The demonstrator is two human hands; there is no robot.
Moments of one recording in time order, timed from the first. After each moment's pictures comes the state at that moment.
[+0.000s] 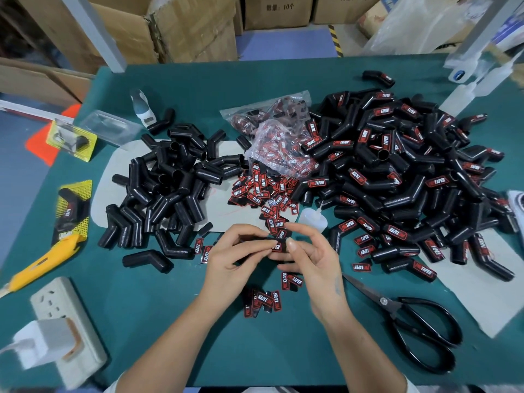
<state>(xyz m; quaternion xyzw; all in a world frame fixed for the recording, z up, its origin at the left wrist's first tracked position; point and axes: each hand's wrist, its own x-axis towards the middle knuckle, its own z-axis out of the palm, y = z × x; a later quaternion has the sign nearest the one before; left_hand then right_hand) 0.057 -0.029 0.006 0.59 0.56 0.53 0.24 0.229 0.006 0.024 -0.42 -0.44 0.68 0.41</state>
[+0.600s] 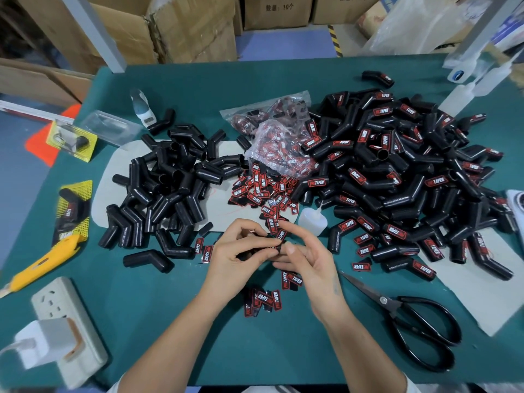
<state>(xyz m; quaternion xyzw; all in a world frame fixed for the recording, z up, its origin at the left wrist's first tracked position) 0.058 -0.024 0.012 0.55 0.58 0.51 0.33 0.229 0.004 0.023 -0.40 -0.46 0.69 0.39</state>
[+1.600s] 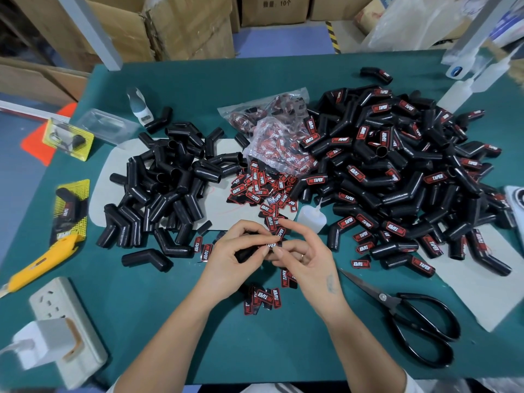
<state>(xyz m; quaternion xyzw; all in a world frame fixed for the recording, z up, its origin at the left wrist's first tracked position) 0.048 -0.026 0.014 0.58 0.57 0.45 0.37 0.227 0.005 0.019 -0.40 -0.47 0.68 0.39</state>
